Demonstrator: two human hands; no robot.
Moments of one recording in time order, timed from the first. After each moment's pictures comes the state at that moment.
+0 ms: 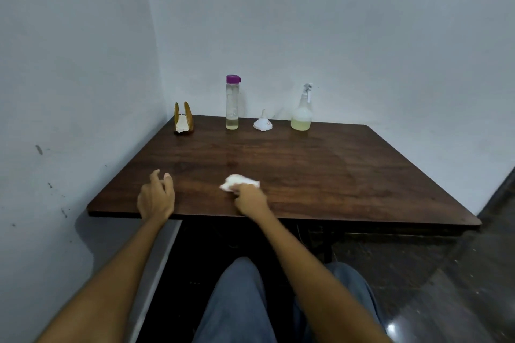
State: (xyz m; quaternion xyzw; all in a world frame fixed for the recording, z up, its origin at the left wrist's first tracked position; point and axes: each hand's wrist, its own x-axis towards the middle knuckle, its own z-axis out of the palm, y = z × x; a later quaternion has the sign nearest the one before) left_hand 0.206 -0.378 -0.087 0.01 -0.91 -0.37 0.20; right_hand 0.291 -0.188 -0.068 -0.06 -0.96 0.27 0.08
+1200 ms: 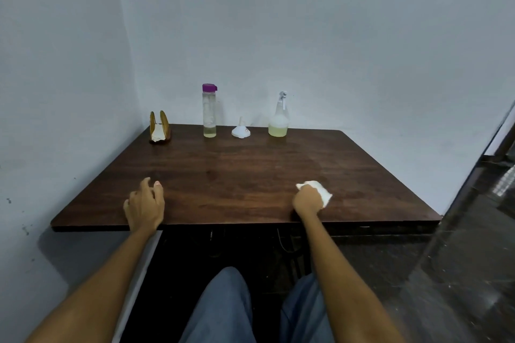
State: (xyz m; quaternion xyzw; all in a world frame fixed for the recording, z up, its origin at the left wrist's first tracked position) left_hand 0.221 -0.348 -0.082 -0.03 -0.92 -0.32 0.20; right_hand 0.351 -0.042 -0.061 -0.47 -0.86 0.15 0.16
